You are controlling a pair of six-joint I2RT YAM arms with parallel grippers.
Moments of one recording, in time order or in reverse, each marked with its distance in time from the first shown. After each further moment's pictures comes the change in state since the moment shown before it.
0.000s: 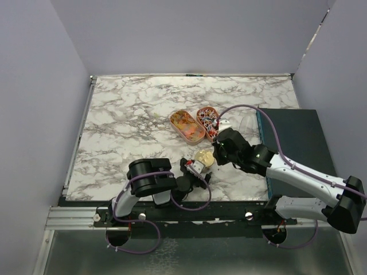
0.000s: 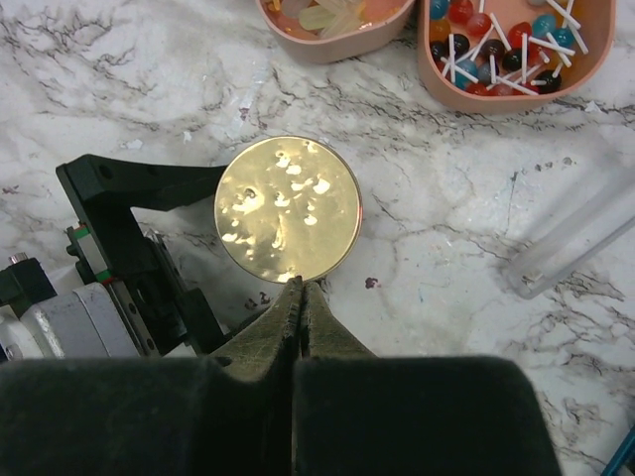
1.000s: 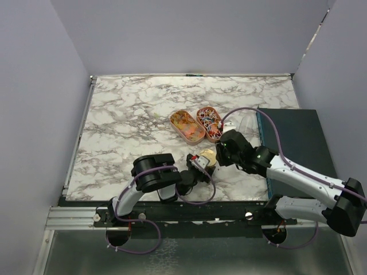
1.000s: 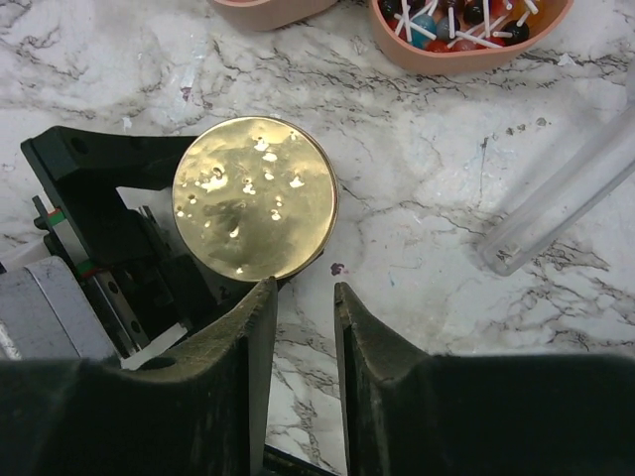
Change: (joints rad) left arm 0.066 0.089 0.112 0.008 0.091 0.045; right arm -0.051 -0.035 -0.083 -0.011 0.015 0.014
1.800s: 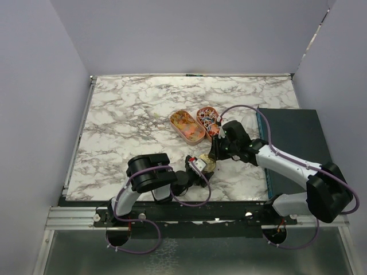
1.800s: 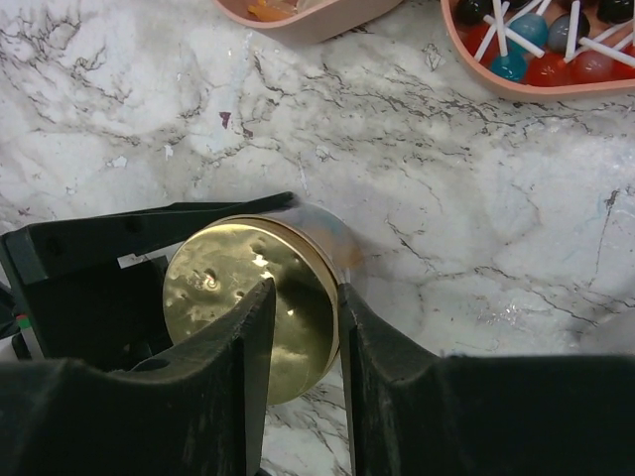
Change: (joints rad) left arm 0.018 -0.048 -0.095 0.003 0.167 0.007; right arm -0.225 0.203 -0.044 0.255 -0.402 -0.002
